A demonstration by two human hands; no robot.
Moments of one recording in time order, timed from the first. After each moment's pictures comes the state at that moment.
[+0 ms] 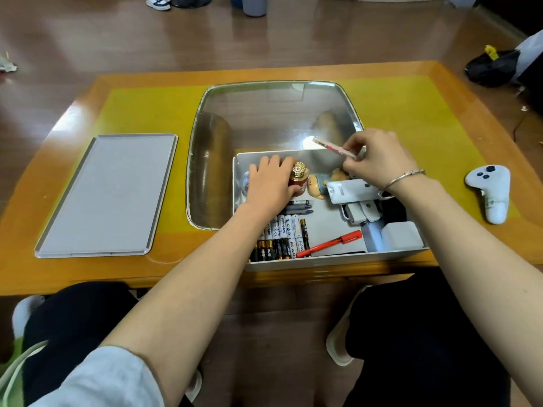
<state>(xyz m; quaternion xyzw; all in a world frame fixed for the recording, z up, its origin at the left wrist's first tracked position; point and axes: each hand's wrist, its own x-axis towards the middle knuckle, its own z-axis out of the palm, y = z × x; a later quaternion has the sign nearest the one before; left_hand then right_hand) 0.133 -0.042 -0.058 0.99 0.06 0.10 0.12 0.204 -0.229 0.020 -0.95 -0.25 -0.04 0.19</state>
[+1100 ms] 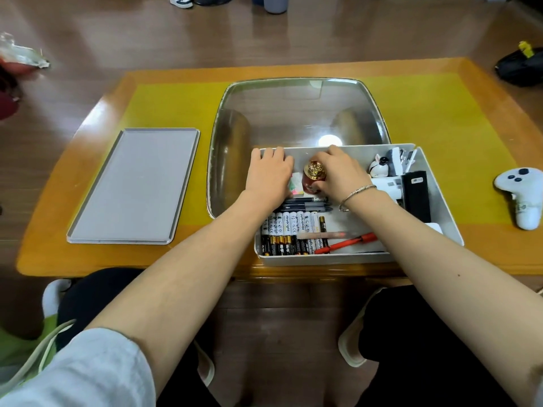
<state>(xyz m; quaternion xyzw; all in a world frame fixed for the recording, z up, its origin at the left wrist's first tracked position) 0.117 -0.007 -0.045 0.99 0.03 0.08 -0.11 0.182 -0.155 -0.031 -0.94 -0.31 0.03 0.10</state>
